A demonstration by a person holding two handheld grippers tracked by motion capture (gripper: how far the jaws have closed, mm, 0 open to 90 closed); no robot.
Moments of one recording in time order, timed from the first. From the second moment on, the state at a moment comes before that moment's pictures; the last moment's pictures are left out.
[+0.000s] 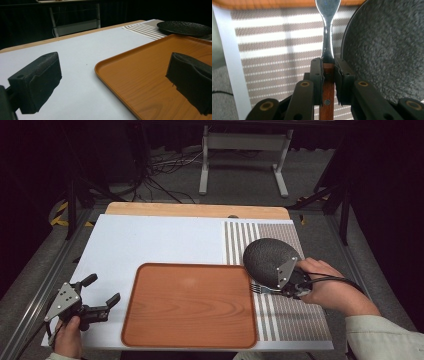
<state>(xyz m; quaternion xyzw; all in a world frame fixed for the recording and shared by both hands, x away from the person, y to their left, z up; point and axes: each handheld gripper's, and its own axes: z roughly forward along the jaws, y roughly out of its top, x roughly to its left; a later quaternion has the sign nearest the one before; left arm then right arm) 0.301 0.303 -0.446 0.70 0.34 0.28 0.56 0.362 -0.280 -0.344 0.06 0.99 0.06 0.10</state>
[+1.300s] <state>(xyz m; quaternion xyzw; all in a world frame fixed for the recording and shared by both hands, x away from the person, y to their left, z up) 0.301 0.305 -0.445 0.70 0.34 0.28 0.56 0.366 -0.215 -0.326 0.26 0.94 0.22 0.08</state>
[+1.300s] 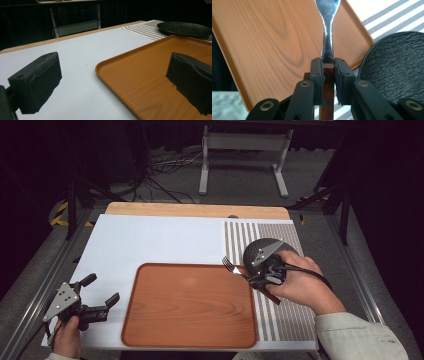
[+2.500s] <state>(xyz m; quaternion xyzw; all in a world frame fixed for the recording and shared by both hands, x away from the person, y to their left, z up) 0.301 0.305 -0.445 0.70 0.34 0.28 0.56 0.366 -0.173 -0.355 0.46 0.86 0.20 0.01</state>
